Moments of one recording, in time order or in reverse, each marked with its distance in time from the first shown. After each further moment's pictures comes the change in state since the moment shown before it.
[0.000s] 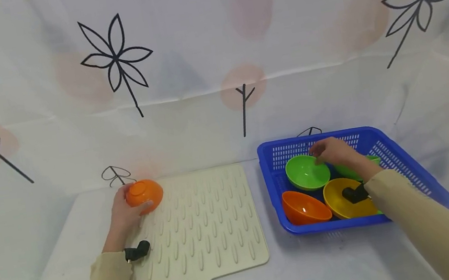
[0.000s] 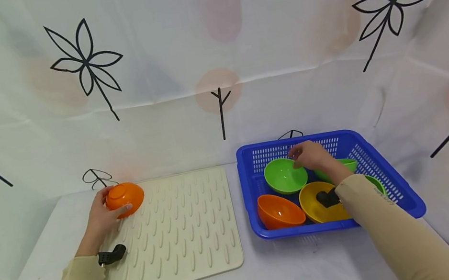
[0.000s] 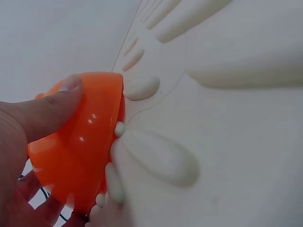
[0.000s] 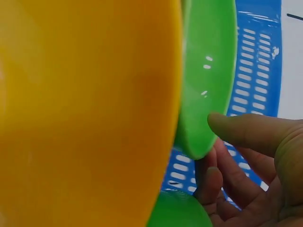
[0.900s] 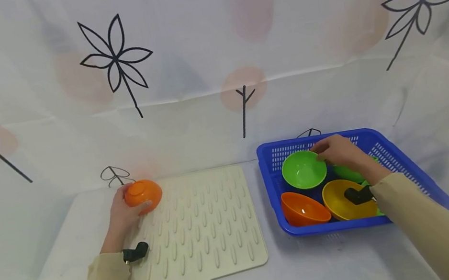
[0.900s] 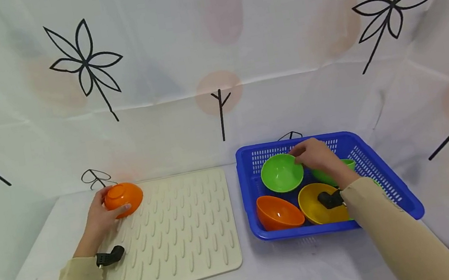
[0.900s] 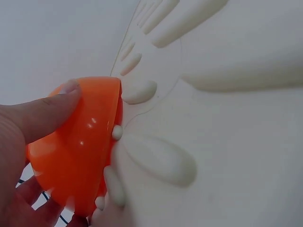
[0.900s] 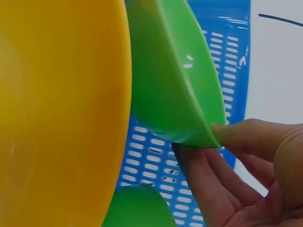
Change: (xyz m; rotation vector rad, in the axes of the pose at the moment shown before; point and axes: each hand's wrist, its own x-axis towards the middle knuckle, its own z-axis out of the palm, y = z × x) left_hand -0.001 0.002 0.001 0.004 -0.006 -0.006; right_hand -0.013 -0.007 -0.009 0.112 0.008 0.036
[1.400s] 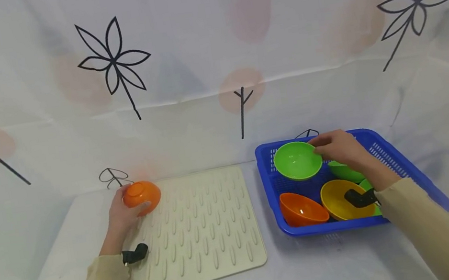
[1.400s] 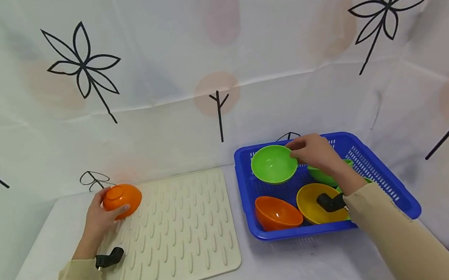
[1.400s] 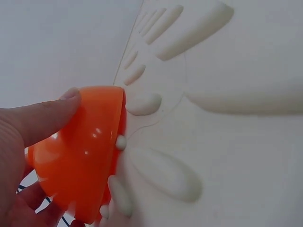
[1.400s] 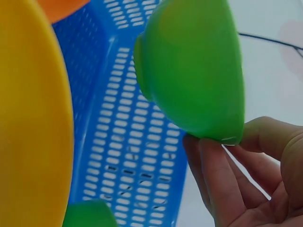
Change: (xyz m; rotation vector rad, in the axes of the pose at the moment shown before) left_hand -0.001 0.007 -0.001 0.023 0.005 -0.001; right_hand -0.021 -0.018 -0.011 0.058 0.073 -0.077
